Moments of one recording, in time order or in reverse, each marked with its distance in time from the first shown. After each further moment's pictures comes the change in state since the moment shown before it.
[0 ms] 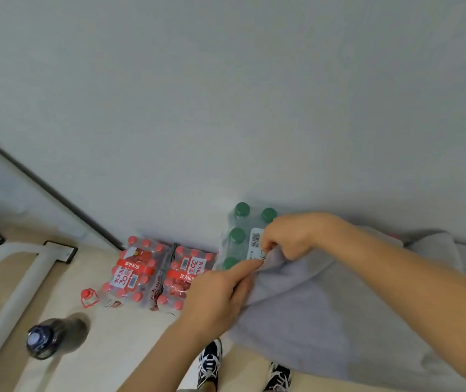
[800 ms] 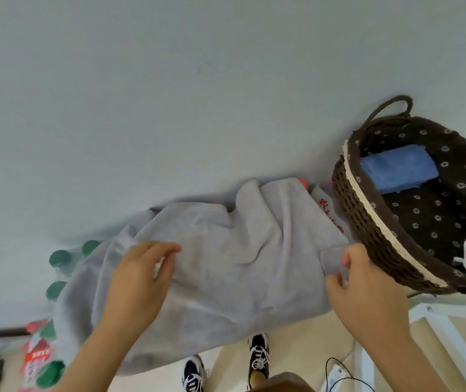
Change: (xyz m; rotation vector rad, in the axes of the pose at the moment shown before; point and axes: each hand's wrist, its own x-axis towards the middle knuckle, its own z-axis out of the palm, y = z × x) left_hand 0.088 0.154 0.101 0.075 -0.145 0.060; right_hand -0.227 0.087 0.317 0.895 0.993 1.143
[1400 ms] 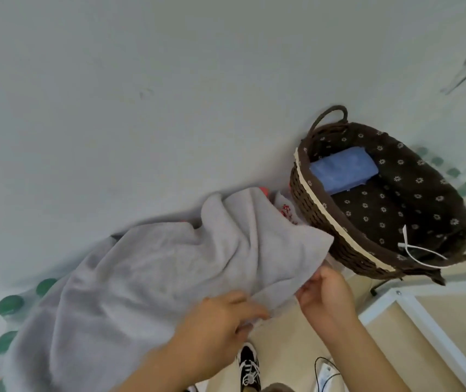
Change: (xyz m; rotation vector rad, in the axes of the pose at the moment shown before) left_hand -0.014 0.073 0.057 -0.107 -0.577 0.576; right_hand 0.008 -0.015 0.022 1.792 -0.085 0.693
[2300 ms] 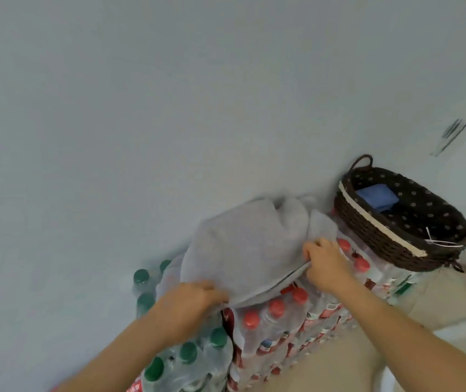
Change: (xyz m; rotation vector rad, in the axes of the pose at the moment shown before) left_hand -0.191 -0.075 -0.114 0.481 0.017 0.030; right_hand -0.048 0.069 0.074 -2.063 0.047 -0.805
